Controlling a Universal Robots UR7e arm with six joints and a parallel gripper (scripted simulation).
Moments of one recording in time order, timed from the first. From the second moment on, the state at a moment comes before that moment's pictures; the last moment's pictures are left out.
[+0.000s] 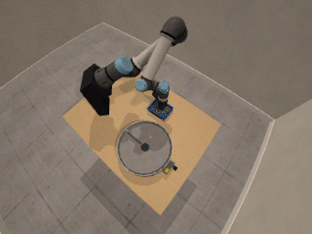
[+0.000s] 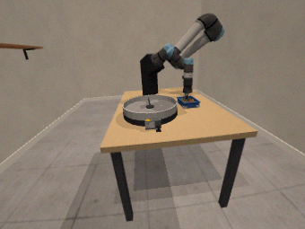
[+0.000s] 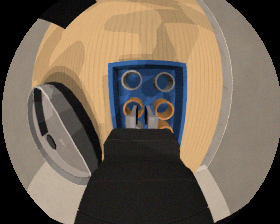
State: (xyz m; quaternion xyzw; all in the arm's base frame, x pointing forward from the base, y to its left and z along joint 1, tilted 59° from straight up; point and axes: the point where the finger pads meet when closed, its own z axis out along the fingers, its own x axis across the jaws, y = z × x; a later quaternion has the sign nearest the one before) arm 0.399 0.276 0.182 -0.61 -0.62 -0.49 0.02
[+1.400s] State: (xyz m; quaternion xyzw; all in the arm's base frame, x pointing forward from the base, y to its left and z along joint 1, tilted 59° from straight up) arm 0.403 0.281 0.179 -0.61 -0.62 -0.49 0.02
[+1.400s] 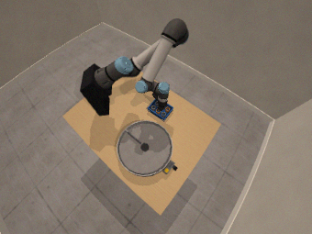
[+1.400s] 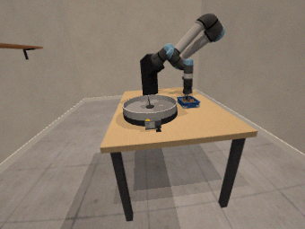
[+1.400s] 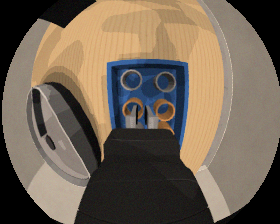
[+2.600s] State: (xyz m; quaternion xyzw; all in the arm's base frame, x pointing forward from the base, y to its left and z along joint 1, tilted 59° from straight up) arm 0.416 0.295 0.167 -0.61 -0.62 -0.49 0.02
